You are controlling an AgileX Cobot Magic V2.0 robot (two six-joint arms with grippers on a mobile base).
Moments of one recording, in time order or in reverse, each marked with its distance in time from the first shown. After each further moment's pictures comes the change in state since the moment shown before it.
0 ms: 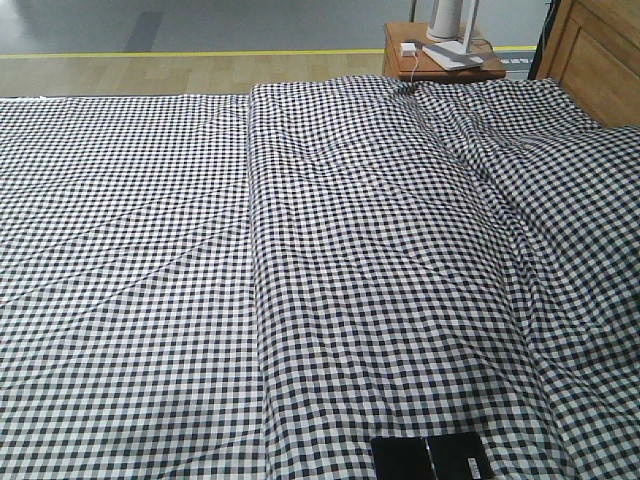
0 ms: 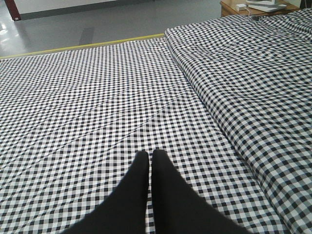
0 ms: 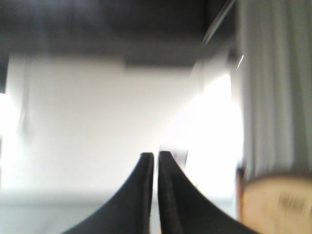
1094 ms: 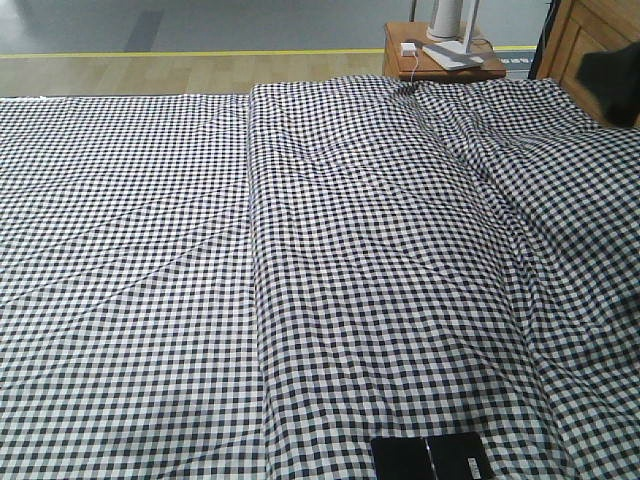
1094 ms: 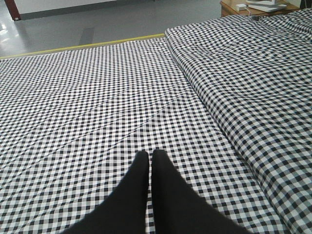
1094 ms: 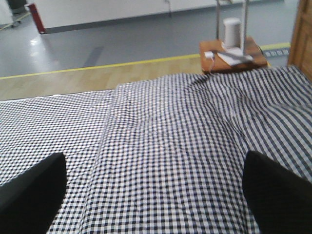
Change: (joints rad) left arm 0.000 0.000 0.000 0.000 0.000 0.000; right arm -0.124 0.454 -0.284 0.089 0.555 0.125
